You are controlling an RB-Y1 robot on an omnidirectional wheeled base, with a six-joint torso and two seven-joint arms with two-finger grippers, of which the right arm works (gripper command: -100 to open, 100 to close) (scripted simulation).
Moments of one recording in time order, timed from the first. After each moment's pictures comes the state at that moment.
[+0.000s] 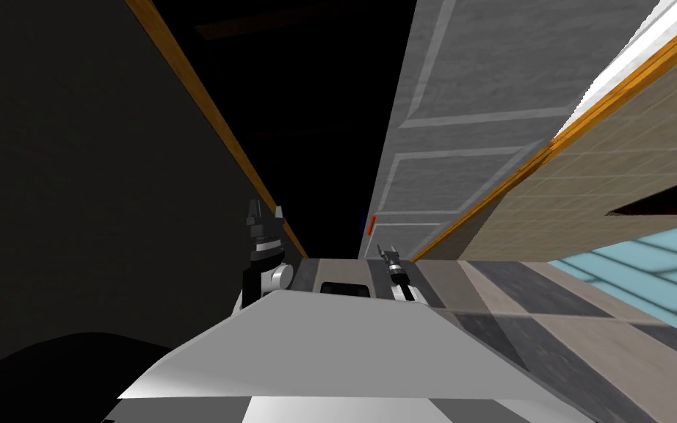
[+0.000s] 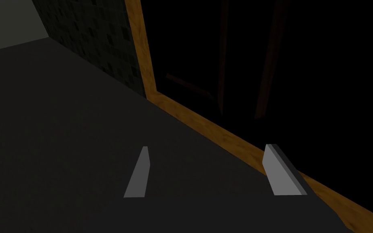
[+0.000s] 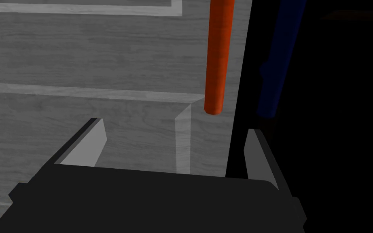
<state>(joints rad) 0.02 -0.07 -0.37 -0.85 0.50 -0.83 1.10</state>
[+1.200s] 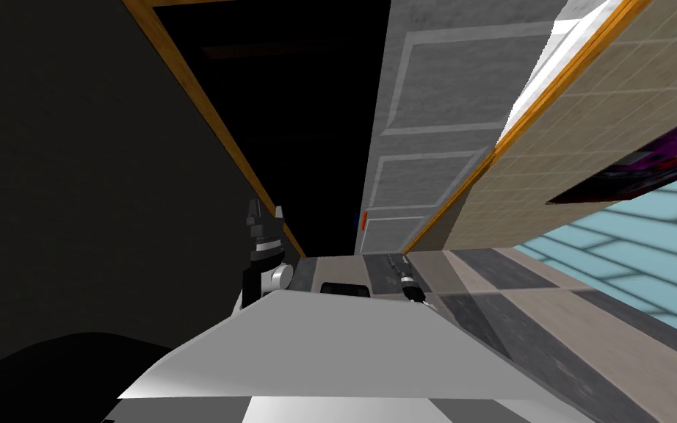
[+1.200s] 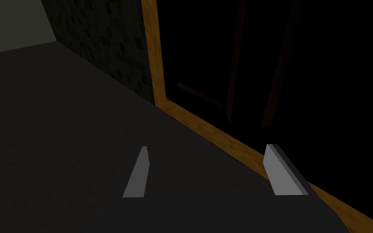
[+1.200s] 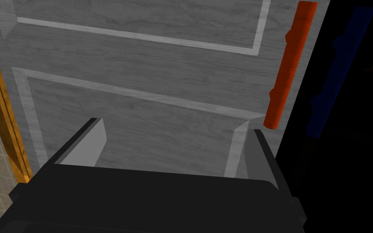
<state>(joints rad) 0.08 -0.14 -0.43 -0.75 0.48 -0.83 1.16</state>
